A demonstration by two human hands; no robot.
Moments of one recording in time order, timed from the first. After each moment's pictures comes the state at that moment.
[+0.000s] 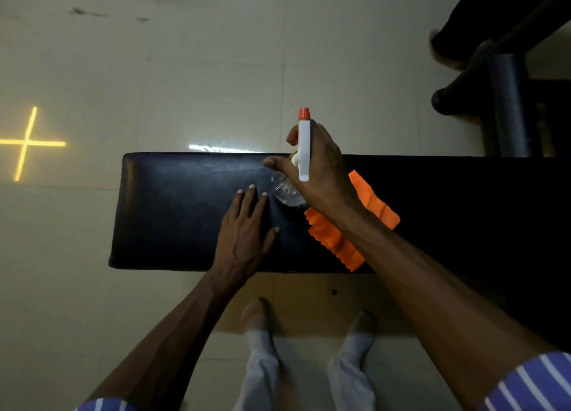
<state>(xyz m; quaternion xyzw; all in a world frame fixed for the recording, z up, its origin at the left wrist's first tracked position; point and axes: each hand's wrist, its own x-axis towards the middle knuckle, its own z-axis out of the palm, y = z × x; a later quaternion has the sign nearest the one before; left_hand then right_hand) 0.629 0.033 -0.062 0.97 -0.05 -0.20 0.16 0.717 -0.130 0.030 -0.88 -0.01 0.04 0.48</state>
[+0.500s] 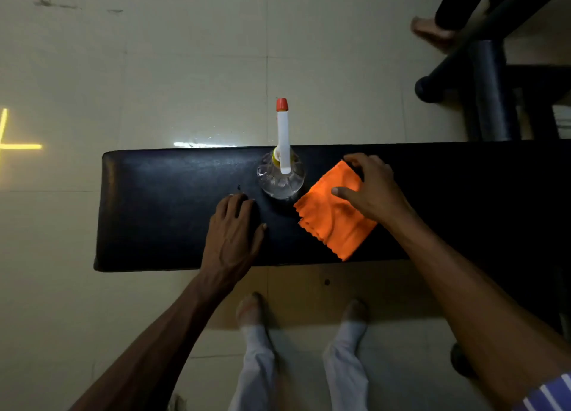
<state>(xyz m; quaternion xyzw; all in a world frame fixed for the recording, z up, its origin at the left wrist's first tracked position) 0.617 0.040 -0.053 0.96 -0.08 -0.16 0.20 0.683 -0.241 -0.008 -0.93 0.11 0.19 0.29</state>
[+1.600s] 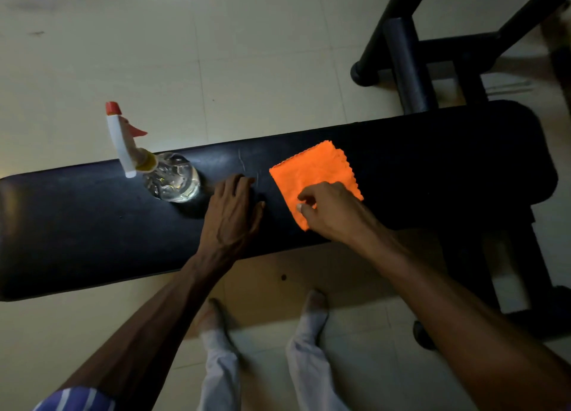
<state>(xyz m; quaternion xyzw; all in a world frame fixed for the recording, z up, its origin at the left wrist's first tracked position) 0.632 -0.150 -0.036 0.96 -0.15 -0.13 0.19 0.613 -0.355 0.041 -0.92 0.08 0.30 0.23</state>
